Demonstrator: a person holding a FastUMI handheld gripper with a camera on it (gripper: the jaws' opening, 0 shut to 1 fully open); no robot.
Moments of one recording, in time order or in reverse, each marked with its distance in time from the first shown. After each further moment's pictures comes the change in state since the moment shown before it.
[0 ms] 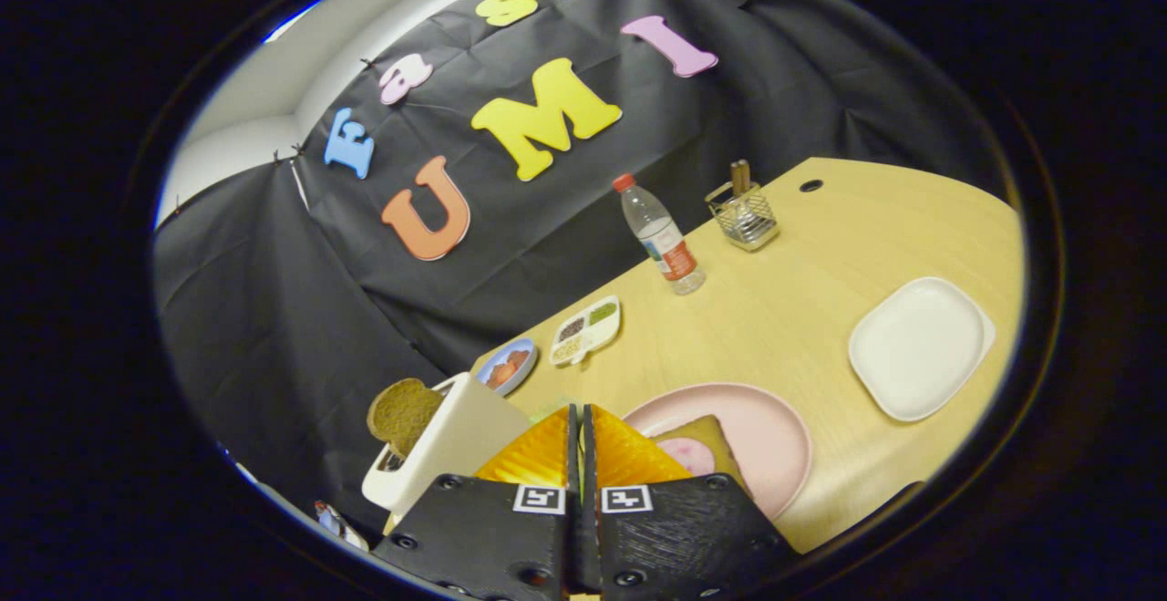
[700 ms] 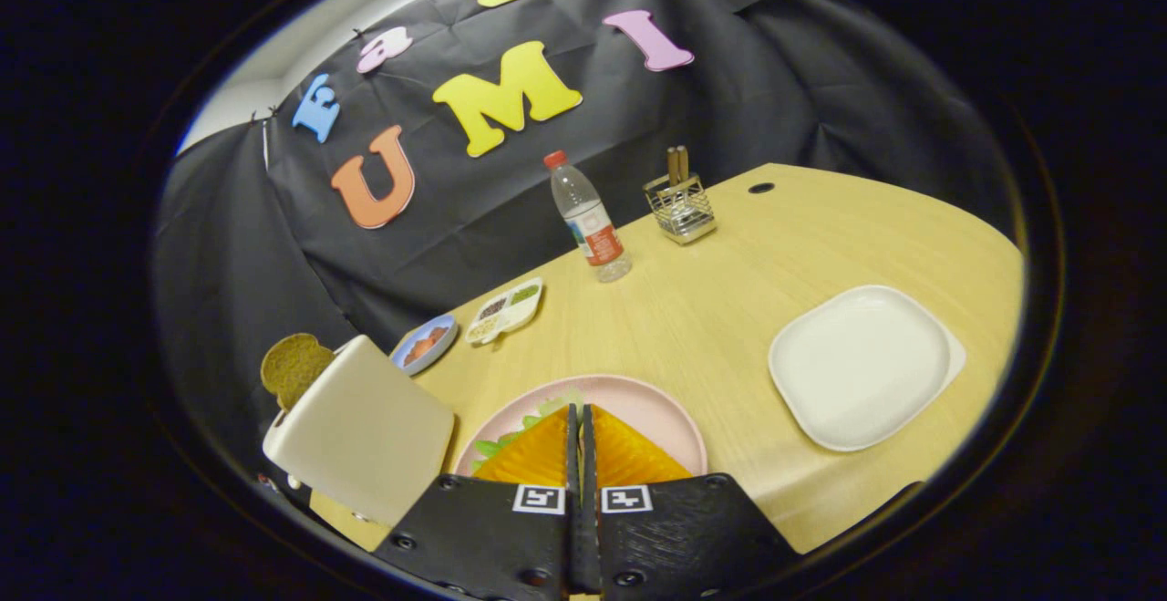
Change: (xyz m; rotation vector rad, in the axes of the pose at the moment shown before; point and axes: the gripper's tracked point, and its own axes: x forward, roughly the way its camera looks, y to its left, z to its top) arm 0.016 -0.076 -0.022 -0.102 0.040 -0.159
